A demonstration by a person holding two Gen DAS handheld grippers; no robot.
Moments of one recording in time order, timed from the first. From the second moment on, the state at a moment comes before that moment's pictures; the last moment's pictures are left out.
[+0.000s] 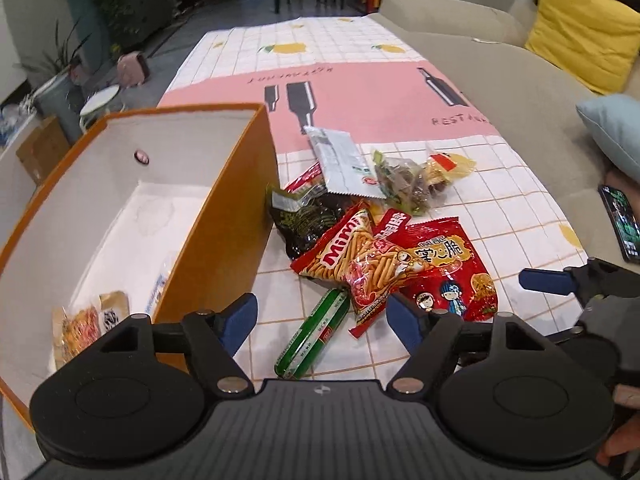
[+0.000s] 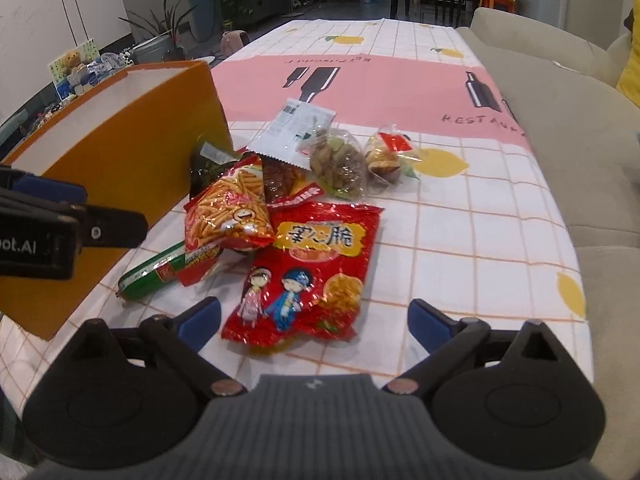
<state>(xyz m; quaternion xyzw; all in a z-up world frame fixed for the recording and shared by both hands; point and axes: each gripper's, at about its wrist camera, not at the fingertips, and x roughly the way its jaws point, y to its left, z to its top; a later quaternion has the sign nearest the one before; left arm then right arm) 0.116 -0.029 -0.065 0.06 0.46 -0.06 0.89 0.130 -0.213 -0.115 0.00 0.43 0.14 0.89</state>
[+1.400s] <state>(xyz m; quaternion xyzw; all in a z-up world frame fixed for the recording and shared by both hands) 0.184 -0.048 -0.114 -0.11 0.53 0.01 0.84 0.163 -0.217 -0.145 -0.06 0.45 0.11 0.89</state>
